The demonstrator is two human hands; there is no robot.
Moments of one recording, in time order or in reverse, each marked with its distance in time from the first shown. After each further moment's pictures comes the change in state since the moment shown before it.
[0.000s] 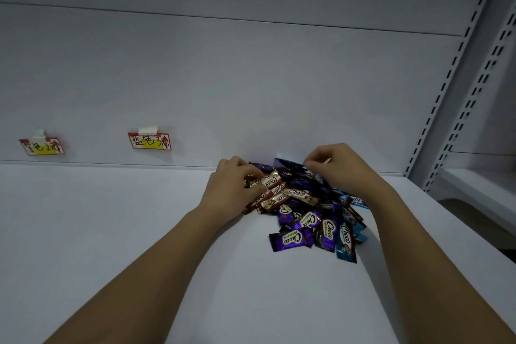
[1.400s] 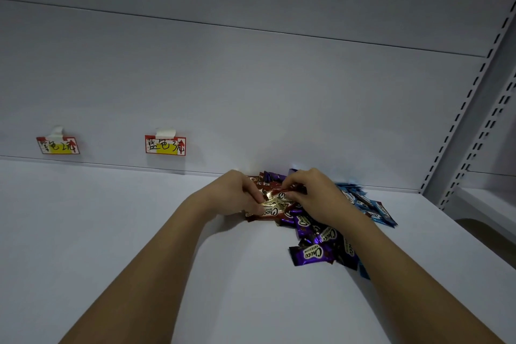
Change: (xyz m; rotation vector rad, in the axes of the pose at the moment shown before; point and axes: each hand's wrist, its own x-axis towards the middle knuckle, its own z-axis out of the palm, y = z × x) left_hand 0.001 -0.012 -0.047 -0.404 -0.403 -0.296; right_hand 0.012 -0.010 0.068 -0.251 -0.071 -0.219
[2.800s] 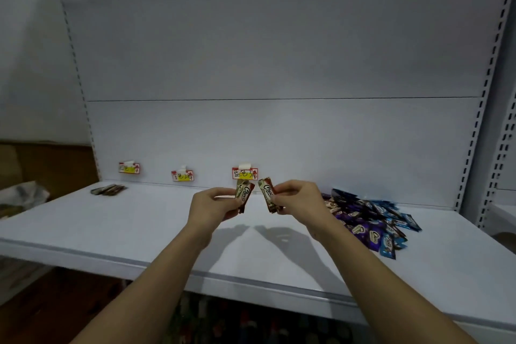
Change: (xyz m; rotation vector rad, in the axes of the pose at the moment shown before) left_hand -0.199 -0.006 -0.056 -0.603 0.684 -0.022; right_hand -0.080 -0.179 -0.014 1.012 0.047 0.128
